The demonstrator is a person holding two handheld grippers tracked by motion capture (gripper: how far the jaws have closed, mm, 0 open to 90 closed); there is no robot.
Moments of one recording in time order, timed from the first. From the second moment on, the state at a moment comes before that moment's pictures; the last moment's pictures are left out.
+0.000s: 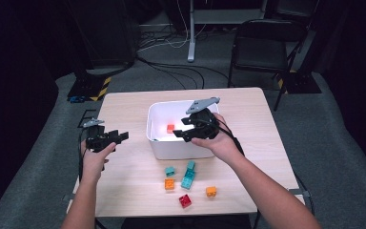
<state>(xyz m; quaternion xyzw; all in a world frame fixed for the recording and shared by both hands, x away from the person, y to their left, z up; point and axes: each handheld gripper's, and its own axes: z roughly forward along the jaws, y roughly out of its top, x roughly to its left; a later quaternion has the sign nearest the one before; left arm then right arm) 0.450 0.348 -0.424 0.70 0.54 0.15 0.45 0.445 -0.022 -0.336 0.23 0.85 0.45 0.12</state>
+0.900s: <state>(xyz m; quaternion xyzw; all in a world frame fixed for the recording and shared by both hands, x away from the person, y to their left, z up) 0.452 0.346 -0.424 0.70 0.54 0.15 0.45 0.385 -0.046 -0.415 0.23 0.86 0.43 0.14</state>
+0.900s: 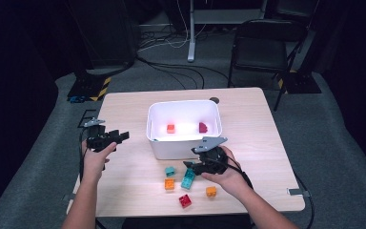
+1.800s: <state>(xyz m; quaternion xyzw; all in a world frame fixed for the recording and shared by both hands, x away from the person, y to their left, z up) 0.466 0.329 -0.424 0.71 0.52 0.14 0.45 0.358 -0.090 -0.479 0.26 0.88 0.39 0.10</state>
